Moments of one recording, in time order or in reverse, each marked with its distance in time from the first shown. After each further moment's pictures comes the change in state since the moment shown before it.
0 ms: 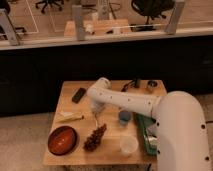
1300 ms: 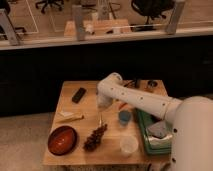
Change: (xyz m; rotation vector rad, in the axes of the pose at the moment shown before) arm 0.020 0.028 -0.050 0.088 0.065 0.043
